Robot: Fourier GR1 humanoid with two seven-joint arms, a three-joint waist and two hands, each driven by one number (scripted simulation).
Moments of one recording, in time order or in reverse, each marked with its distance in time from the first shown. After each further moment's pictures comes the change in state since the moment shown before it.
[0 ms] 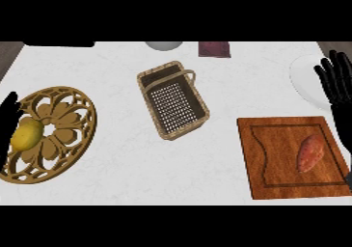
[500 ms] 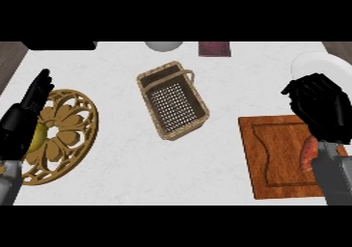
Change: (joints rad) left arm -0.116 -0.045 -0.103 -0.064 -0.063 -0.063 -0.163; right arm -0.091 0.213 -0.075 0.196 -0.170 -0.076 0.033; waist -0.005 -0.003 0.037
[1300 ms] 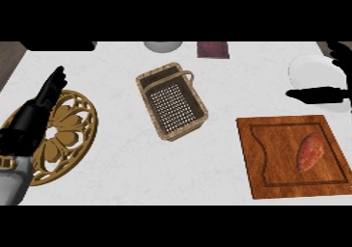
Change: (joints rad) left arm -0.039 -0.026 -0.034 0.018 -0.030 -0.033 -0.041; right arm -0.234 -0.395 0.247 0.215 0.517 -0.169 0.551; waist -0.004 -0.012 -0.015
